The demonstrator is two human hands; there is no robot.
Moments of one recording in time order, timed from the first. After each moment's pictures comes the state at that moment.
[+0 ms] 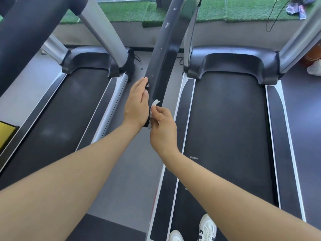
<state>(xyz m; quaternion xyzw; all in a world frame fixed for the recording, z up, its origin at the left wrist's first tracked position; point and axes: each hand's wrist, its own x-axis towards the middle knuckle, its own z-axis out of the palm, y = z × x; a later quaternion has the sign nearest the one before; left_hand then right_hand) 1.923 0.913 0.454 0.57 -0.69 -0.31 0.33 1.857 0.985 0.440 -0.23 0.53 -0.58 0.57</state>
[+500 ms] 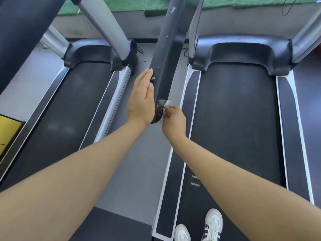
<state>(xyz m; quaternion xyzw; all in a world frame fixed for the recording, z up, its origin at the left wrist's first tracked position) 1.924 0.912 0.446 0.56 -0.69 -0.30 0.36 1.846 0.952 0.395 -0.21 0.65 -0.51 0.53</state>
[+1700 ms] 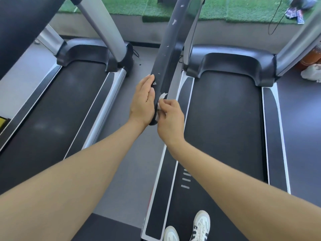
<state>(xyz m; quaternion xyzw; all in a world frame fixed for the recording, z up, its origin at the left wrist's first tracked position) 1.927 0.907 0.445 0.53 -0.68 -0.34 0.36 1.855 0.970 0.443 -0.43 0.67 -0.50 0.33</state>
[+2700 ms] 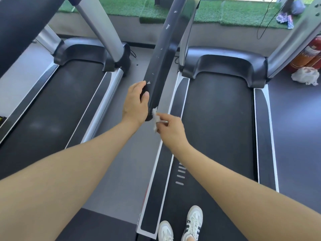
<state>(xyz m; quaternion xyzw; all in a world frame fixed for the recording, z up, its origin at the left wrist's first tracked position) 1.931 0.925 0.460 0.58 -0.68 -0.30 0.33 1.833 1.010 0.448 -0.42 0.65 -0.42 0.47</state>
